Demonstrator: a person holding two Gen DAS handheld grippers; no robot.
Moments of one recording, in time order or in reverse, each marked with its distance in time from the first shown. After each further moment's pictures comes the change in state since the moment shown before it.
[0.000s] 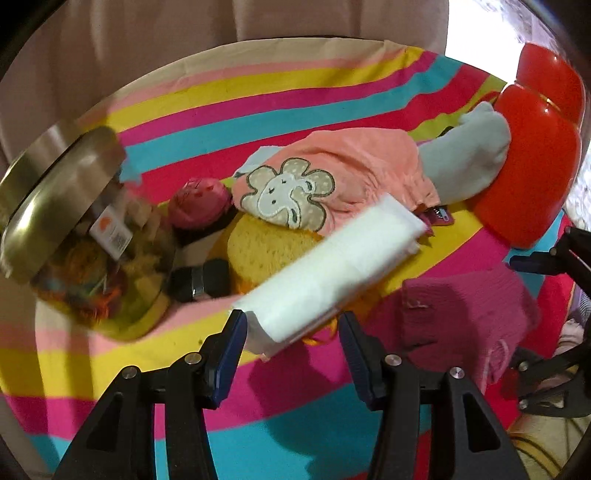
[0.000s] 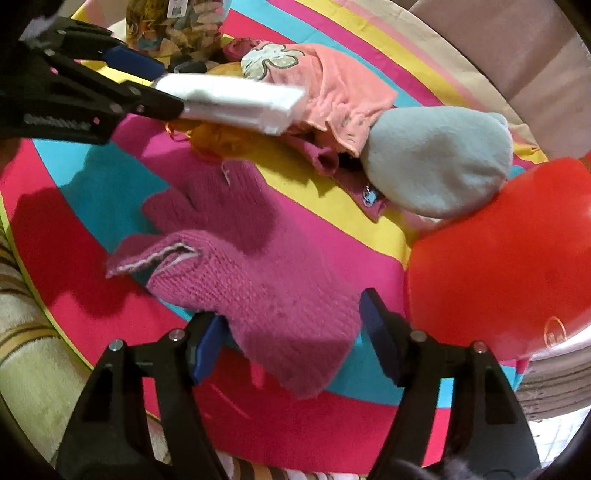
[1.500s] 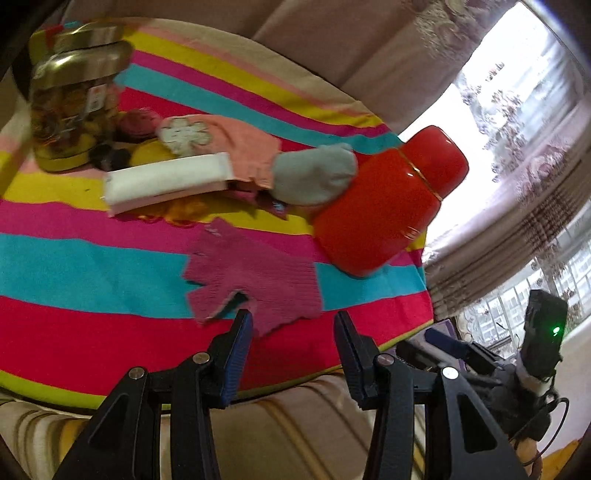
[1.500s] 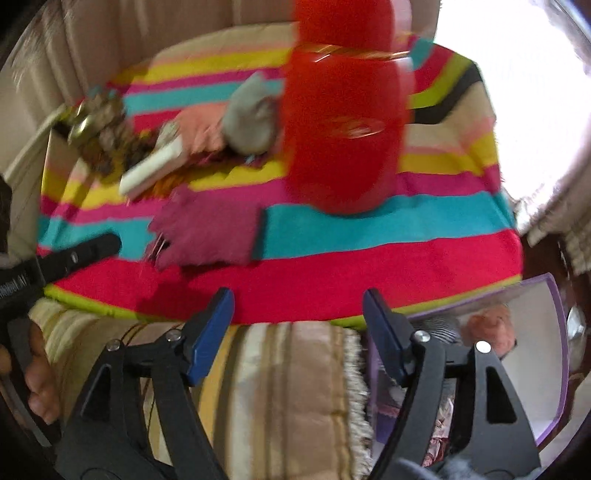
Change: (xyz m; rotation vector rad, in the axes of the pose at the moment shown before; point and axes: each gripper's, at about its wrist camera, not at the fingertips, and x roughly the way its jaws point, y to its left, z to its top) left arm -0.091 -0.071 -0.055 -0.510 -0.070 -0.439; right arm -0.098 -0.067 -0.119 0.568 -0.046 0.083
